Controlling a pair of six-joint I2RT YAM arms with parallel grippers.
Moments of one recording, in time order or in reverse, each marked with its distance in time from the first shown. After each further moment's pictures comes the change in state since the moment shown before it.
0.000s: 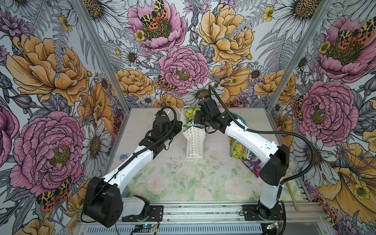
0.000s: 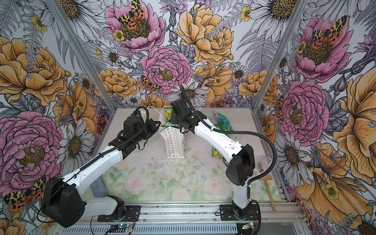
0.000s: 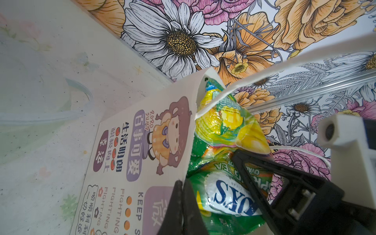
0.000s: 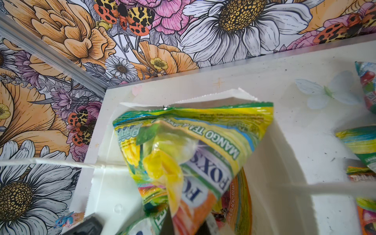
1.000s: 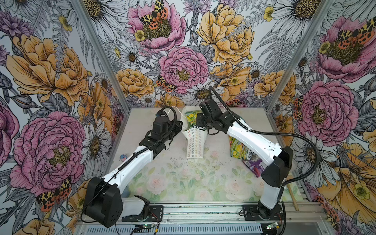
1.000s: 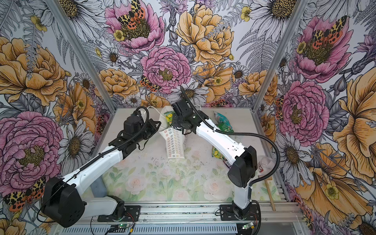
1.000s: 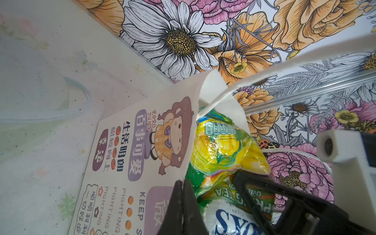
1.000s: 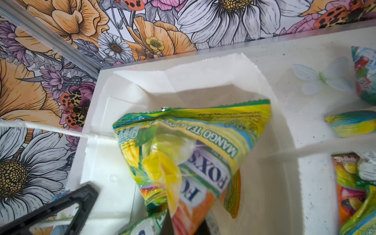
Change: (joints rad) left arm 0.000 0.000 0.000 0.001 0.001 -0.007; right arm 0.002 -0.032 0.010 -0.126 -0.034 -0.018
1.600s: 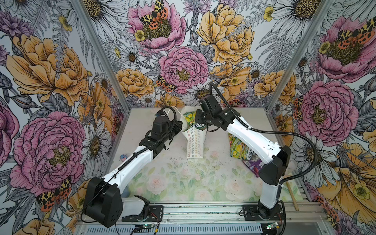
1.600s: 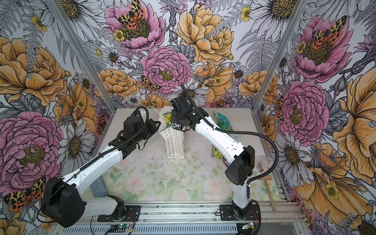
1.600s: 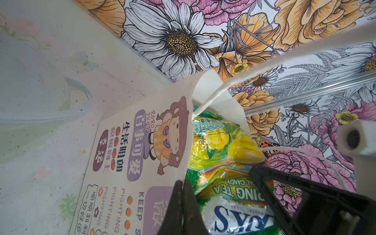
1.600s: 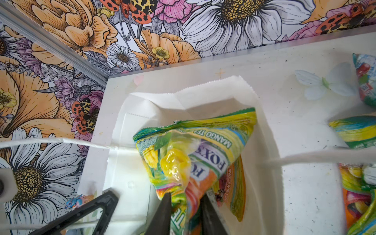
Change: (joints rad) left arm 0.002 0.000 0.000 0.000 0.000 0.000; right arm 0.000 0.042 0.113 -0.039 -0.004 0.019
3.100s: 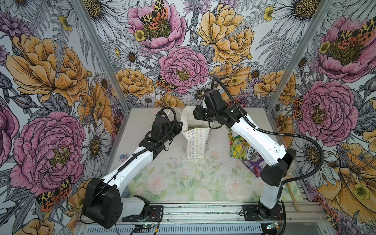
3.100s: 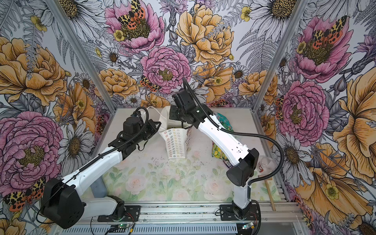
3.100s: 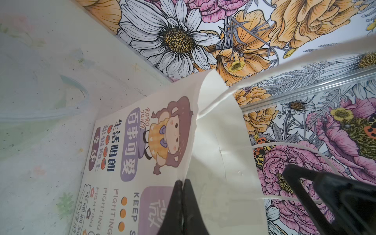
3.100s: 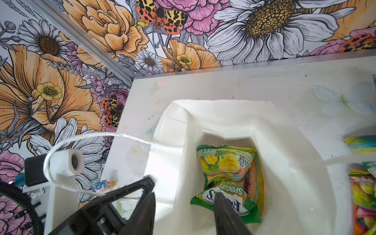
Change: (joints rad) left arm 0.000 -0.011 -0.016 0.014 0.016 -0.001; right arm 0.000 -0.022 0.101 -0.045 -0.086 -0.054
